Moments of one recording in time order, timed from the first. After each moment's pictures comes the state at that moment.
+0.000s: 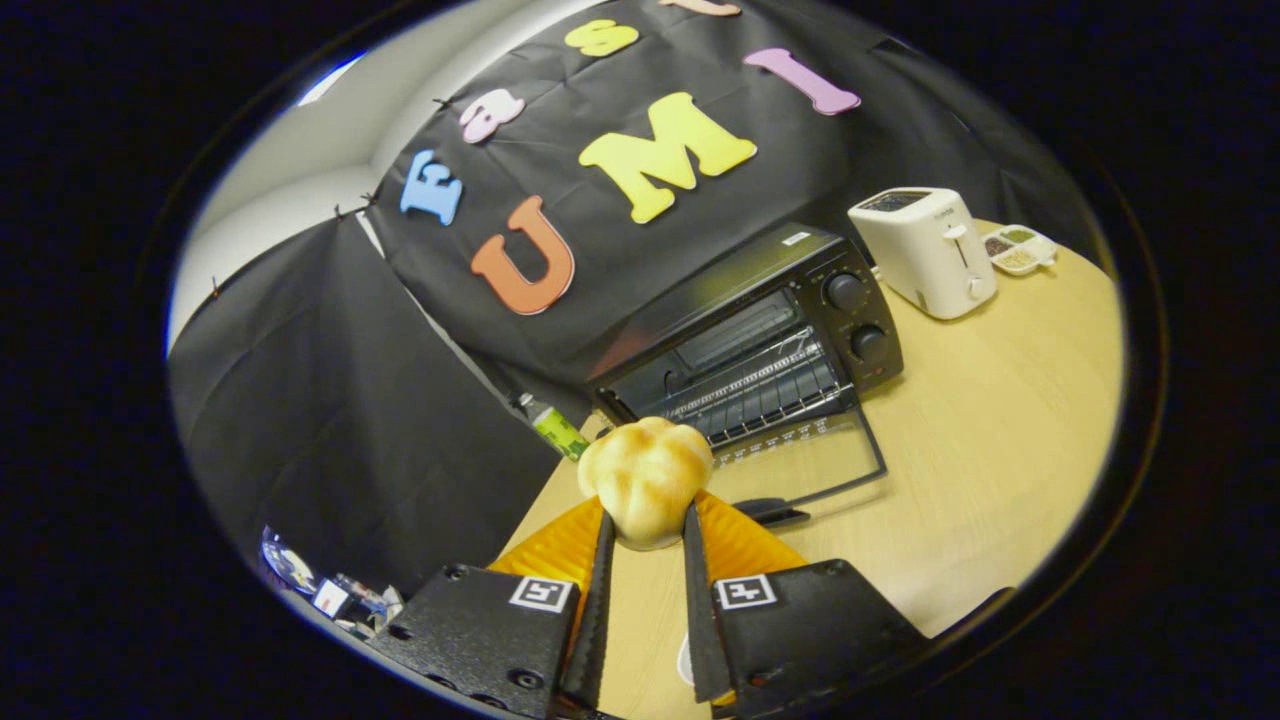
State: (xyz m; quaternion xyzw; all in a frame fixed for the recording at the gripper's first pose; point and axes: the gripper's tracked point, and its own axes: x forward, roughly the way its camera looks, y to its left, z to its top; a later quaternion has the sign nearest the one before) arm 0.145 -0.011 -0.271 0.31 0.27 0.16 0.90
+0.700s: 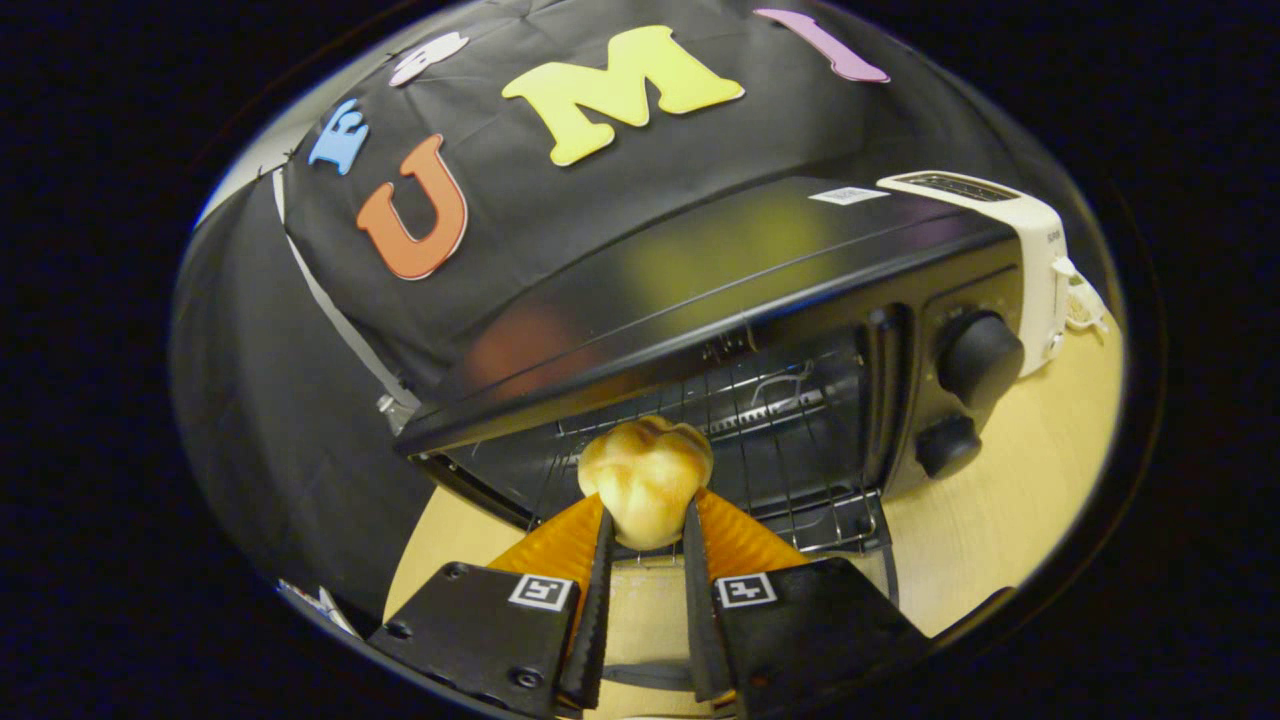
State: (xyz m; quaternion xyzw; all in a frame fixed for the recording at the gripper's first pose) arm 0.324 -0.018 -0.363 0.21 0.35 0.08 0.91
